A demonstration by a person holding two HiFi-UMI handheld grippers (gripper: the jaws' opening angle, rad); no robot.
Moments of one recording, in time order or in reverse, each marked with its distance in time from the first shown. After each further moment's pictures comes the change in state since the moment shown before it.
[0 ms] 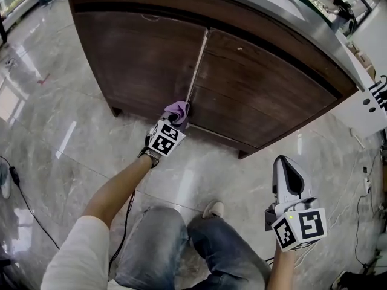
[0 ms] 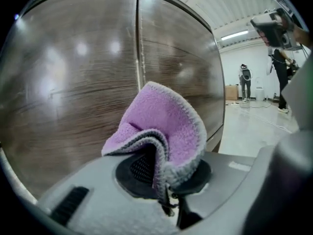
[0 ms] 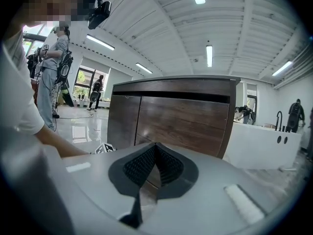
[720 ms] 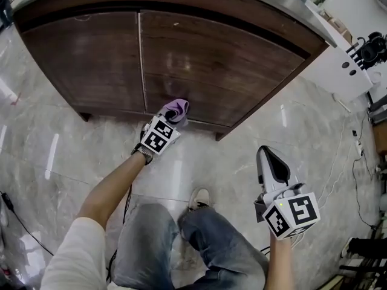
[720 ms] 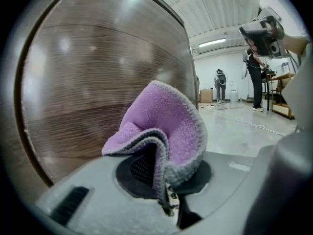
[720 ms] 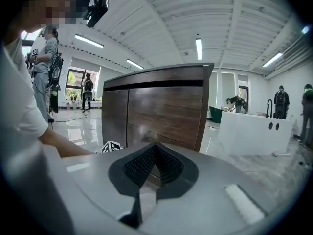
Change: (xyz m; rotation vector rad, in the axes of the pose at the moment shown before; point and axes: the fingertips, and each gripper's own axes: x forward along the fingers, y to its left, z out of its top) left arm 0.056 -0.125 0.039 0.086 -0.039 -0.269; right arm -0.034 -0.048 -0.050 0.098 0.055 -0.058
